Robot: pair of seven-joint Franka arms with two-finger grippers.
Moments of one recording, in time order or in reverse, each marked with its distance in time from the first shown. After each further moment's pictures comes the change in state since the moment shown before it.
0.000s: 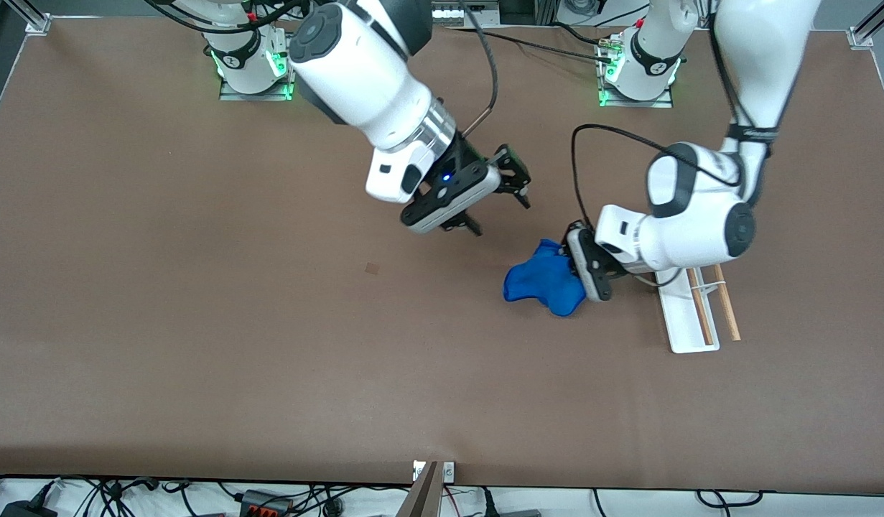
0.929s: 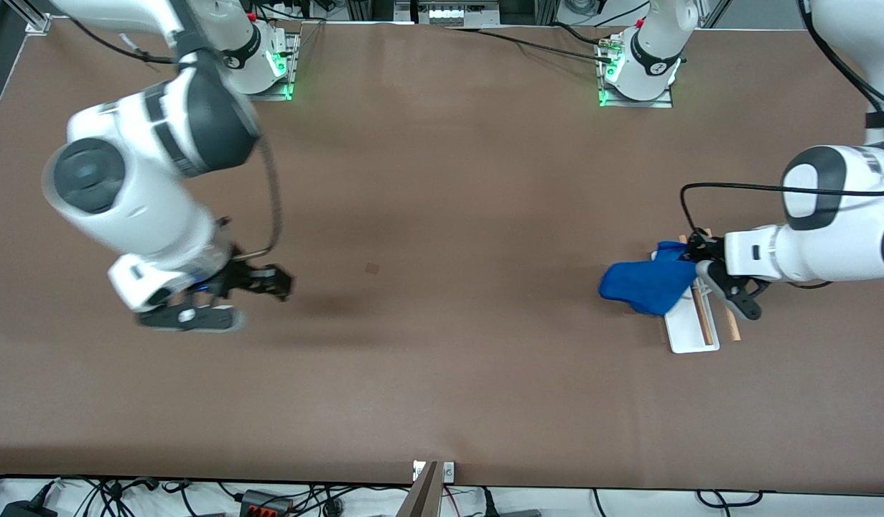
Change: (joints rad) left arm 0.256 -0.015 0.043 0.074 0.319 -0.219 -0.213; right arm -0.258 -0.050 -0.282 0.003 -0.130 -0.539 -0.047
